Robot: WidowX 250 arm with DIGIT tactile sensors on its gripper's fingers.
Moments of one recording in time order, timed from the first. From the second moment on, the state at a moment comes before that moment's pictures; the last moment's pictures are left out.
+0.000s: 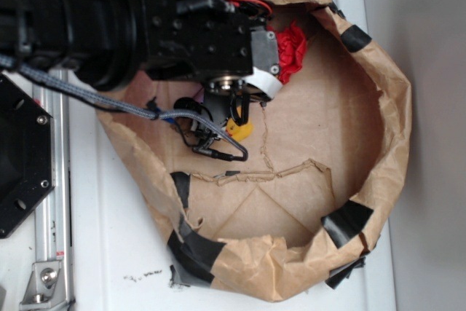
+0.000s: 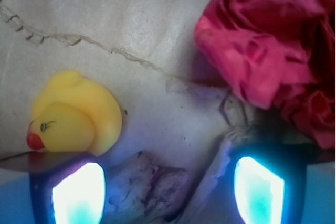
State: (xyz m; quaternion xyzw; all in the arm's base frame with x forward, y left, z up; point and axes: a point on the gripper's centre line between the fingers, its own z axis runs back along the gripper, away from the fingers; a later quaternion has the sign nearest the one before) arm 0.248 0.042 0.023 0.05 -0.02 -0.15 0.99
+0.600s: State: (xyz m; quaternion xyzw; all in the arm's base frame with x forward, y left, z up) arm 0.260 0.013 0.028 0.00 -0.04 -0.17 0.99
